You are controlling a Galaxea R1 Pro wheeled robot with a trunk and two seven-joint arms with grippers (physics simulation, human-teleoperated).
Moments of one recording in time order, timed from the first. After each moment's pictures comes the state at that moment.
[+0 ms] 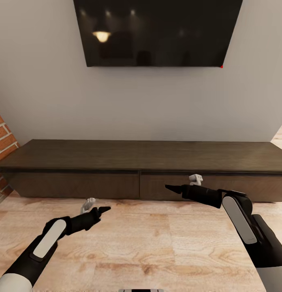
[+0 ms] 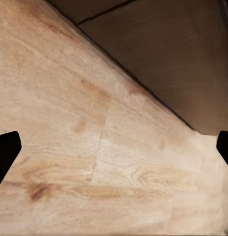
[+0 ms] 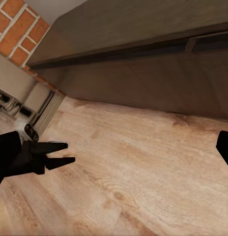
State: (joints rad) left arm -0.49 0.24 -0.18 -1.04 1.19 0.72 -0.03; right arm -0.55 -0.27 0.12 -1.49 -0.73 0.90 0.43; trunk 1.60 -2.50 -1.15
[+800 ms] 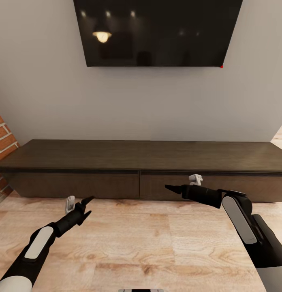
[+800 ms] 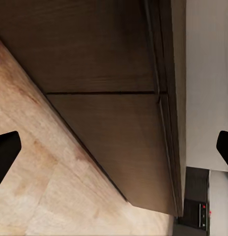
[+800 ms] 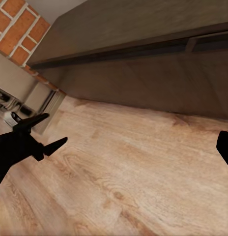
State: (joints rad) left arm -0.48 0.17 0.16 -0.88 1.19 0.62 -0.27; right arm -0.55 -0.27 0.12 -1.49 -0.73 0.90 0.43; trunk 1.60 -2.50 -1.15
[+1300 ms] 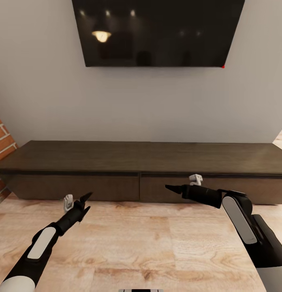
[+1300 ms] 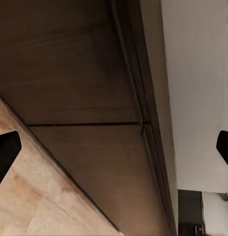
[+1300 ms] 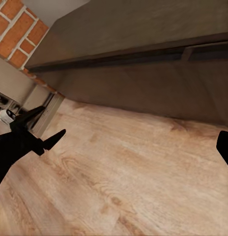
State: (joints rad) left arm -0.48 0.15 0.16 -0.87 1.20 0.50 -0.33; right arm -0.55 -0.27 0.12 -1.49 -0.73 0.90 0.43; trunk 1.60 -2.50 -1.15
